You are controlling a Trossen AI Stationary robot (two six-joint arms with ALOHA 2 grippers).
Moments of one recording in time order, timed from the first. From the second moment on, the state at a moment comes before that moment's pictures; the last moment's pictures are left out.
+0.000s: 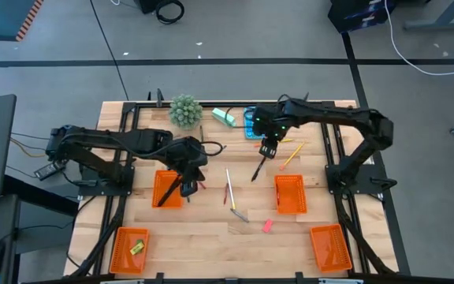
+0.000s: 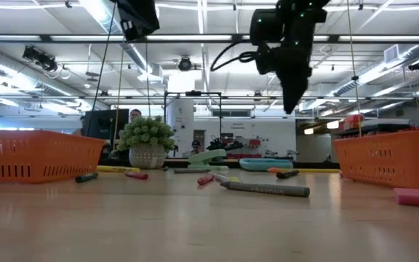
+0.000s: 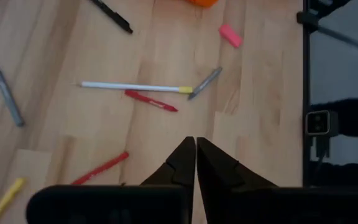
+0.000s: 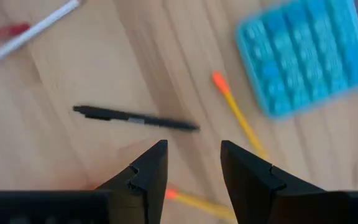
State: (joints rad) left arm -0.06 1.40 1.31 -0.82 0.13 -0.33; right arm -0.34 1.61 1.33 -1.05 -0.03 0.02
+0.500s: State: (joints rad) left arm -0.13 1.41 1.31 -0.75 -0.13 -0.60; right arm -0.37 1.78 1.33 -0.93 -0.02 -0.60
